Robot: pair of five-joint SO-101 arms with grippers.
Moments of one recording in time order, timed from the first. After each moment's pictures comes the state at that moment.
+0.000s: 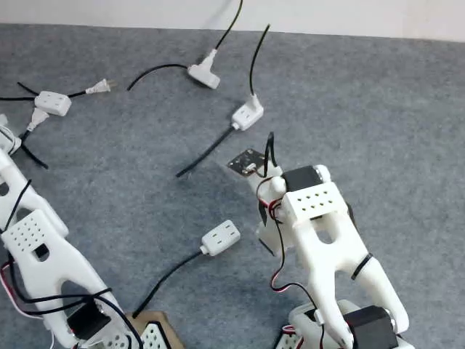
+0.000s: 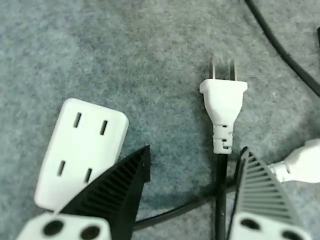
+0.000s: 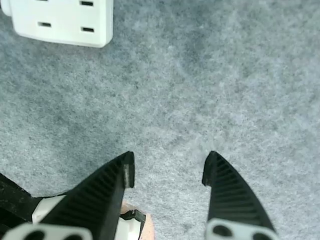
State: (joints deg) left arm -49.9 90.2 -94.8 70.5 12.0; right arm -23.3 -21.5 37.8 84.3 23.8
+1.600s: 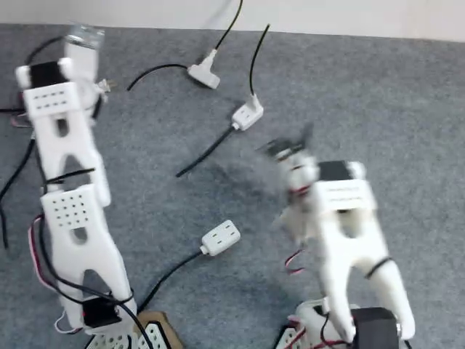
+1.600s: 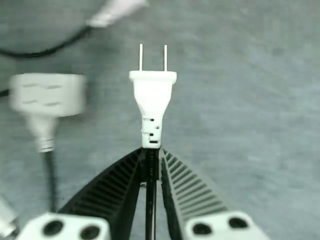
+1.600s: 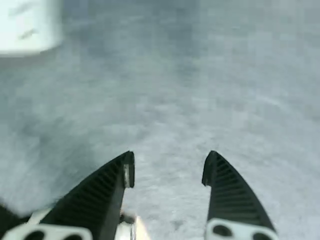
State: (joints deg) left arm -18.2 53.1 -71.7 101.9 -25.8; right arm -4.5 -21.5 34.7 82.0 25.9
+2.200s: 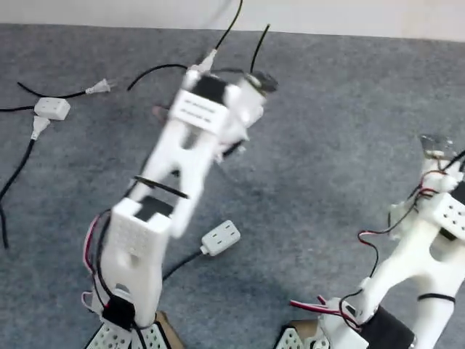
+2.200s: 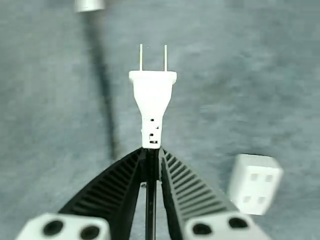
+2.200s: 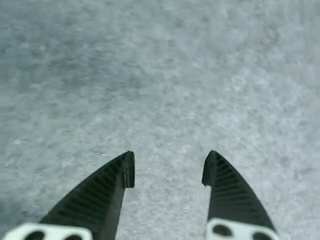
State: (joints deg) left arm 21.1 37.0 -42.9 101.9 -23.0; right arm 35.4 -21.5 27.3 79.1 32.7
